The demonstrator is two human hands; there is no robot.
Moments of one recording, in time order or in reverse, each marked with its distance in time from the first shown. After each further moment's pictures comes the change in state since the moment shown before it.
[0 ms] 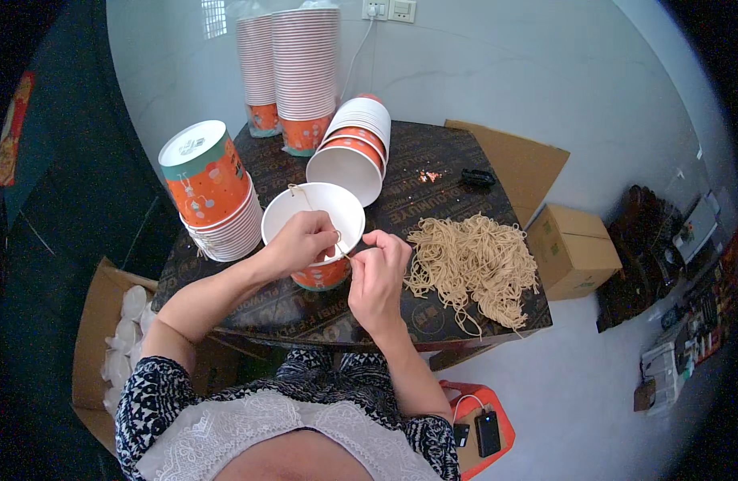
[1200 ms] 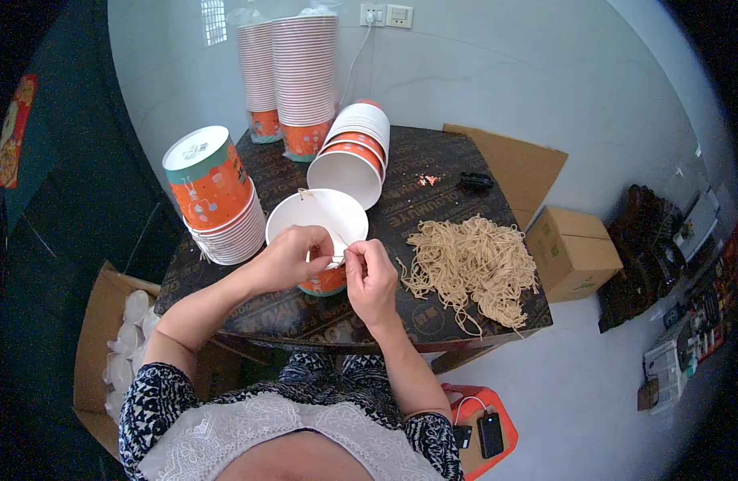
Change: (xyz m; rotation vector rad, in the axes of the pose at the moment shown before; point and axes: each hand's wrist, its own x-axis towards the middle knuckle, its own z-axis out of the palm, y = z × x) left_hand -0.026 0.009 -0.011 0.319 -0.036 0.287; right_hand -0.001 0.001 0.010 0.310 -0.003 0.198
